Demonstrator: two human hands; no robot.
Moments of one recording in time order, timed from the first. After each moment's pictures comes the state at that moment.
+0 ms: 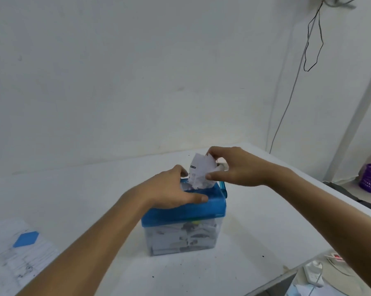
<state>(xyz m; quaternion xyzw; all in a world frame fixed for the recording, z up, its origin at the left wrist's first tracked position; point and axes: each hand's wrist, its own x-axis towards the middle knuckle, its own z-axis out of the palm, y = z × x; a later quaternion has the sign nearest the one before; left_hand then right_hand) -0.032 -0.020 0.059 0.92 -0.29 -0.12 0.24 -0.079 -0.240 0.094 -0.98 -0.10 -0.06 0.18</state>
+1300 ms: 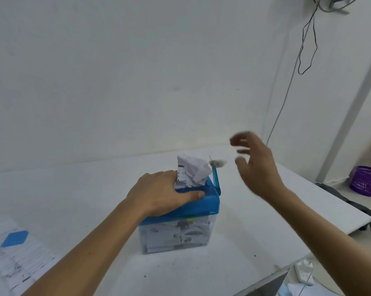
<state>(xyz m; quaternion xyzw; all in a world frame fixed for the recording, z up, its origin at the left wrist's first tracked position) -0.044 -0.024 0.051 0.93 -0.32 -0.01 0.16 -0.108 -0.259 0.068 -0.86 -0.05 -0.38 0.33</state>
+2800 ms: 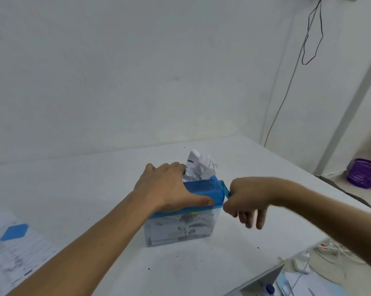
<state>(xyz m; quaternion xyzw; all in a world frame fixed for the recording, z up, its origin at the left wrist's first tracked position) -0.039 -0.032 0.039 0.94 -0.31 0.02 0.11 -0.130 -0.213 0.086 -0.93 0.16 0.25 0.20</state>
